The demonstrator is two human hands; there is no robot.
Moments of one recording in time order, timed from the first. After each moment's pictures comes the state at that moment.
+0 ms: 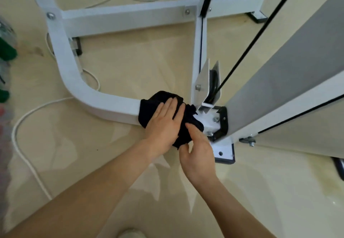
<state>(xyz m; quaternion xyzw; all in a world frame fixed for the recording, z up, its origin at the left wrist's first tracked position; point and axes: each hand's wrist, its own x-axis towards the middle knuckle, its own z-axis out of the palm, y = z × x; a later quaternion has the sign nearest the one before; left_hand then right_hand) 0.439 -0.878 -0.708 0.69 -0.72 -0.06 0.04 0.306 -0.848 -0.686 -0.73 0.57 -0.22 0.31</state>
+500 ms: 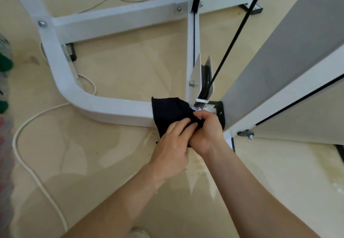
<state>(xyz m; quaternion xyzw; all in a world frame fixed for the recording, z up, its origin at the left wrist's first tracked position) 0.398 -0.837 -0.711 0.63 -0.69 -0.20 0.29 0.308 -0.906 -0.656 -0.03 0.52 -0.34 0.78</state>
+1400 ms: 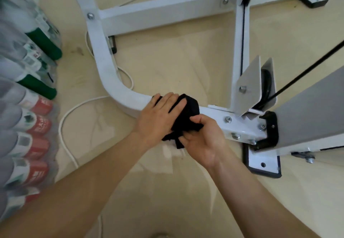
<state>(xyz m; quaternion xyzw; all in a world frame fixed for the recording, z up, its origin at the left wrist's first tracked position) 0.547 -0.861 -0.726 0.66 -0.75 0.11 0.03 0.398 -0.887 -0.662 -0.09 0.50 -0.24 0.83</state>
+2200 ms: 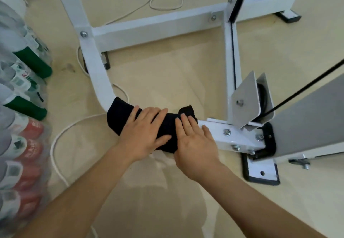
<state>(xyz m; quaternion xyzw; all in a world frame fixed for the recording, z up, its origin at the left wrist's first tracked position) 0.589 -0.848 -0.701 0.69 -0.72 -0.05 -0.01 0.418 -0.880 -0.669 -0.88 0.44 0.11 0.13</state>
